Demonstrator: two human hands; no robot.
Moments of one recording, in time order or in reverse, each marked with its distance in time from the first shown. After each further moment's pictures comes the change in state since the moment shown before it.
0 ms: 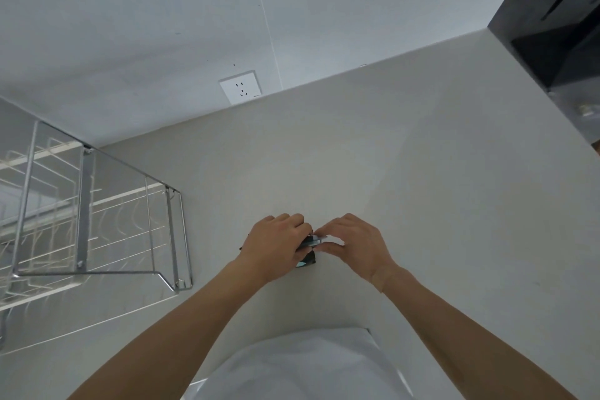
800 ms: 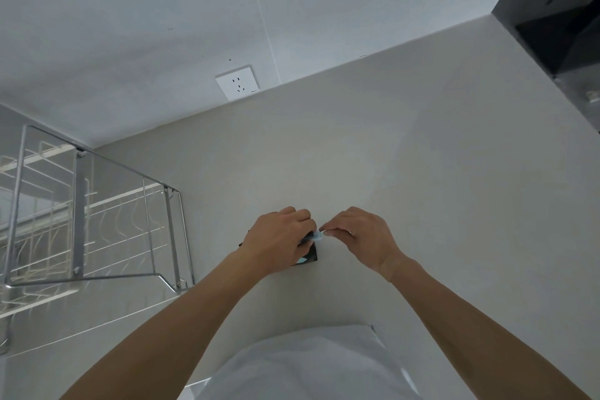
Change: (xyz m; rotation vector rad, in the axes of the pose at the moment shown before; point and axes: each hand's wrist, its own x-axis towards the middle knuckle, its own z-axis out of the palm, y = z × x) left_hand 0.011 -0.007 -0.001 -0.066 -0.082 0.048; right_hand 0.007 0.013 -0.006 0.027 -0.006 0.005
